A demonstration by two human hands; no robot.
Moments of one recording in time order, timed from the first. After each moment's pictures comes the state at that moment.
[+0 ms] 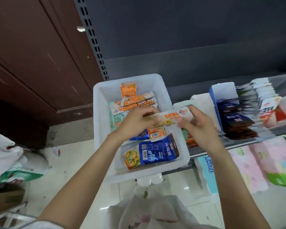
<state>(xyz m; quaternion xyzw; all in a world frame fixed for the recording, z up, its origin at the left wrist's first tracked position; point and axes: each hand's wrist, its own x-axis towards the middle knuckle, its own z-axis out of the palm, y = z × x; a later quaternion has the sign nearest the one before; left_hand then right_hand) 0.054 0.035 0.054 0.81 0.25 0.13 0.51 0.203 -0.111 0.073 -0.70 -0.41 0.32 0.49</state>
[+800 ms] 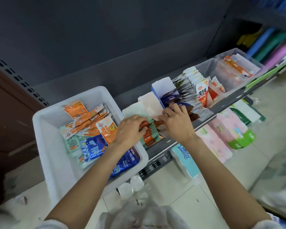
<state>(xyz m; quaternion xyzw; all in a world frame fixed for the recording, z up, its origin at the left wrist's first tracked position) 0.157 -0.025 0.016 0.96 0.16 0.07 0.21 0.289 -0.165 0.018 -0.85 -0.52 -0.12 -0.02</state>
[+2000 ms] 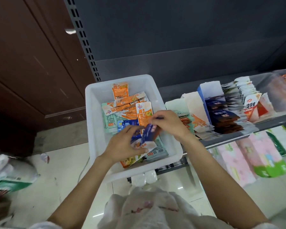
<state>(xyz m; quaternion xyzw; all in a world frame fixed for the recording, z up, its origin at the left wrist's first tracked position) 0.004 0.010 -0.014 0.90 0.29 0.04 0.32 0.178 -0.062 0.052 -0.75 -0.38 0.40 0.36</state>
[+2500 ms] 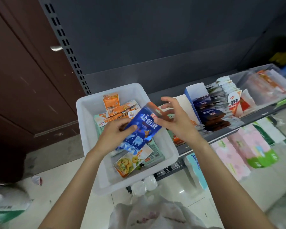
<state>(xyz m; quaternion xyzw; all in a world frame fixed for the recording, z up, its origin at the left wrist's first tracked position) 0.019 0.040 0.047 0.77 0.27 0.15 0.55 0.192 -0.100 0.079 -0.75 -0.39 0.26 0.47</state>
